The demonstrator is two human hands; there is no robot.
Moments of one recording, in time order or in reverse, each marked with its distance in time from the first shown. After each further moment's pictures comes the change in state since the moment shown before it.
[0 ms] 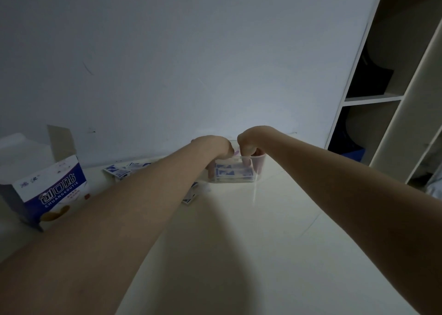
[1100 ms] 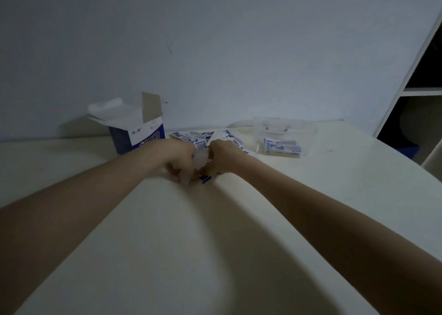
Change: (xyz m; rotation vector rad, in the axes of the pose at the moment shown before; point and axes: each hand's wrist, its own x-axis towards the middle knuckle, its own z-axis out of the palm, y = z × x) left_hand -0.124 -0.130 0.081 -0.266 -0.168 -0.289; right_hand -0.086 -0.153 0.066 0.374 0.290 -0.476
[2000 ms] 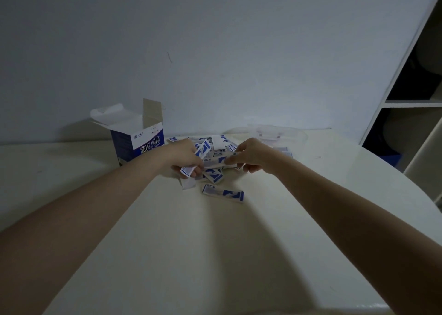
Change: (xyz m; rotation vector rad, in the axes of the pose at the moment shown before) left_hand -0.003 0.001 0.007 -0.731 0.116 0.119; right_hand -0.025 0.044 -0.032 0.545 0.013 0.285
